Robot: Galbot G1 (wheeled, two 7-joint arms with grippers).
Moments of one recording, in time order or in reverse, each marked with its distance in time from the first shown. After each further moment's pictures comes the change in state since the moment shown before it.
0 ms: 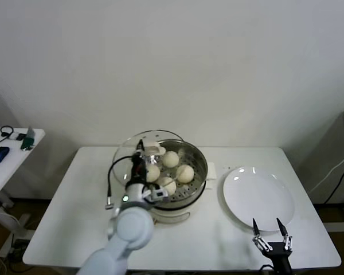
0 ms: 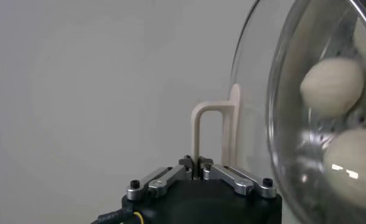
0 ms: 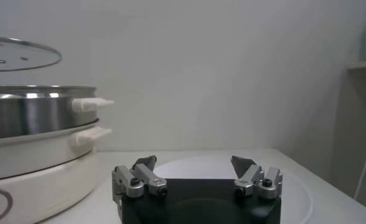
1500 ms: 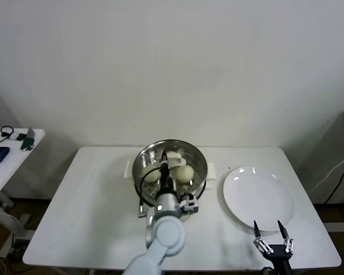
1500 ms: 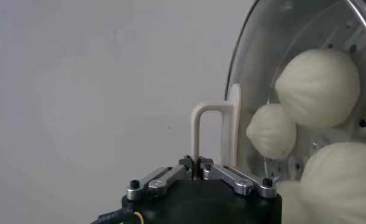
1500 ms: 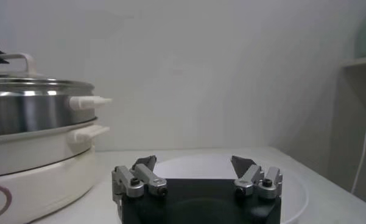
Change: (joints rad) left arm 0.033 -0.214 0.060 0.210 0.213 -0.004 -0.058; right arm -0.001 -0.011 -0.011 -0.031 0.020 0.042 0.000
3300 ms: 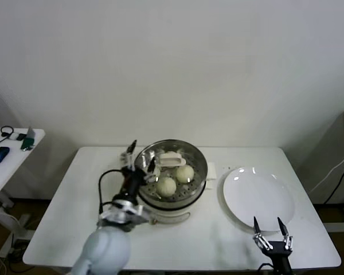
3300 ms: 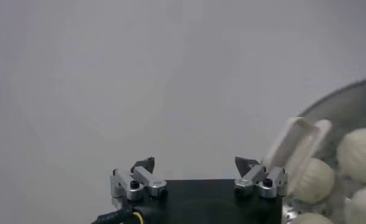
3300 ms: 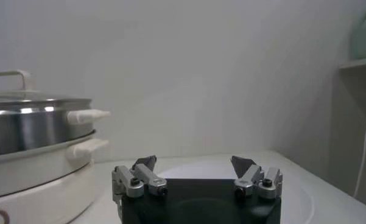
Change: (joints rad) left arm 0.211 0.273 -0.276 -0.394 -0.919 -0.306 -0.250; right arm 0.003 0.000 -0.014 0.038 0.022 -0.014 0.035
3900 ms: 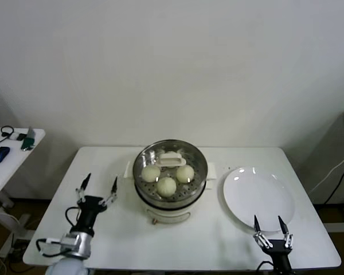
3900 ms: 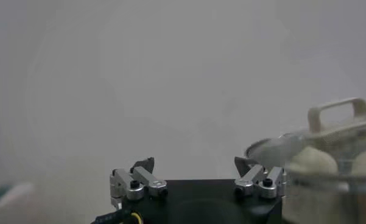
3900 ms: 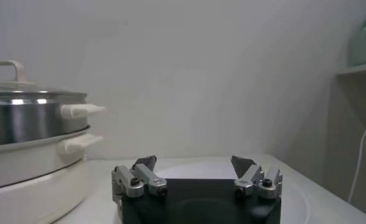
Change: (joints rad) left arm 0.285 -0.027 -0.362 0.248 -0.807 -0.605 -0.052; right arm 0.026 -0.001 -0.002 -0.031 -0.039 0.005 0.022
